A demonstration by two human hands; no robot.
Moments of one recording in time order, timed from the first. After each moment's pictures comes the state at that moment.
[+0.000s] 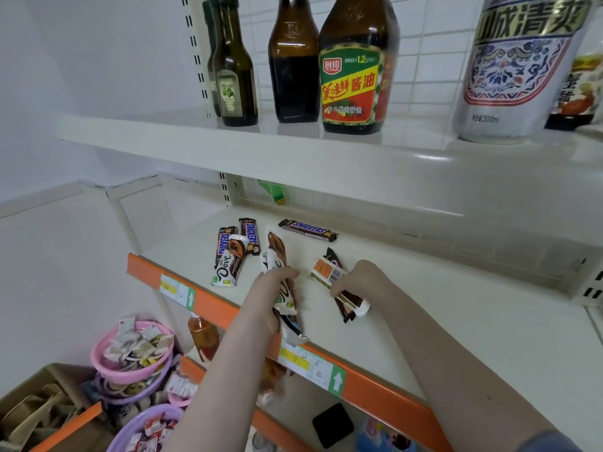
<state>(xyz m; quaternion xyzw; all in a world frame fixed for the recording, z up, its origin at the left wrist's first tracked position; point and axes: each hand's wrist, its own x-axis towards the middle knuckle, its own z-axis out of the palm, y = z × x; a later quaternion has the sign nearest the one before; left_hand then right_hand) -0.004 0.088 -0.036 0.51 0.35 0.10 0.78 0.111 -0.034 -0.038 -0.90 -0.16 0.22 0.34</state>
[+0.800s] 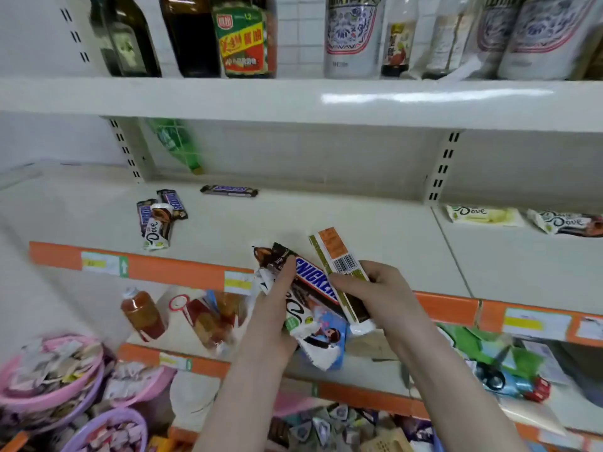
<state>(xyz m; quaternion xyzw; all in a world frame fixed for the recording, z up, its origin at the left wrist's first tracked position) -0.109 -0.044 -0.054 0.39 0.18 -0.02 0.90 -0.090 -0.181 -0.019 -0.71 -0.05 0.11 0.69</state>
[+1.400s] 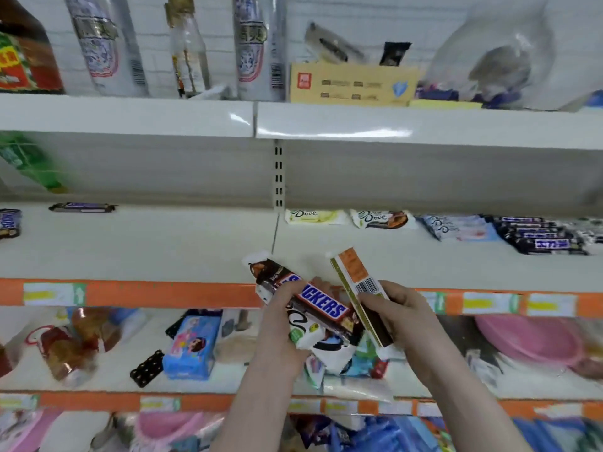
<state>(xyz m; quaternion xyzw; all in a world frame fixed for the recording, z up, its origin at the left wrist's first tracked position) -0.118 -0.338 -0.058 0.32 0.14 -0.11 0.93 -0.130 -0.493 -0.035 -0.71 0.01 0.03 0.70</state>
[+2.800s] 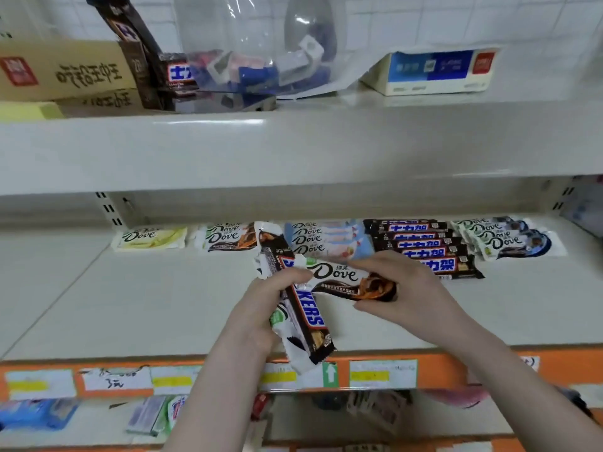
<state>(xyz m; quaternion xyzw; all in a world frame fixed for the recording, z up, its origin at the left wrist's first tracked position) 0.024 -0.636 -0.030 0.55 0.15 -0.16 0.80 0.019 -0.838 -0.024 -0.90 -0.24 -0.10 0.35</state>
